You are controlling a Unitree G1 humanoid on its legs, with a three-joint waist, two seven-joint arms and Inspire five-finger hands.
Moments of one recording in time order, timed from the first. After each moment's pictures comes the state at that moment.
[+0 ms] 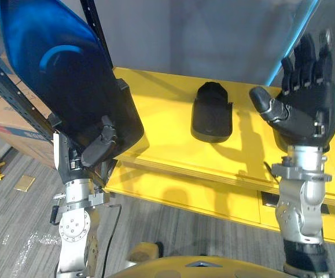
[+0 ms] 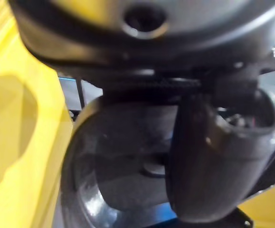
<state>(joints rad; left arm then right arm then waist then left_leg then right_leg) 0.31 0.12 0.09 -0.32 -0.23 -0.36 0.09 0.09 -0.16 -0.15 -0.35 0.52 -0.38 0.09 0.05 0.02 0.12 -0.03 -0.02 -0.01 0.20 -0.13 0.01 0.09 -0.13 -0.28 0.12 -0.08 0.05</state>
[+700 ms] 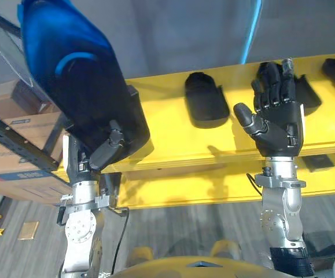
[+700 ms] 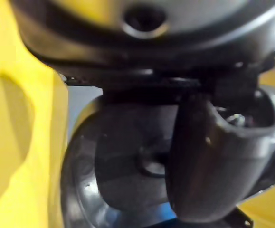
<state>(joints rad) 0.27 0.15 0.05 -0.26 -0.19 -0.39 0.08 0.07 -0.13 -0.01 -0.22 0.55 -0.40 0.11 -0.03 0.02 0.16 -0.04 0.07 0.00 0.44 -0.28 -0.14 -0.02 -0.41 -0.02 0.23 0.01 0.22</state>
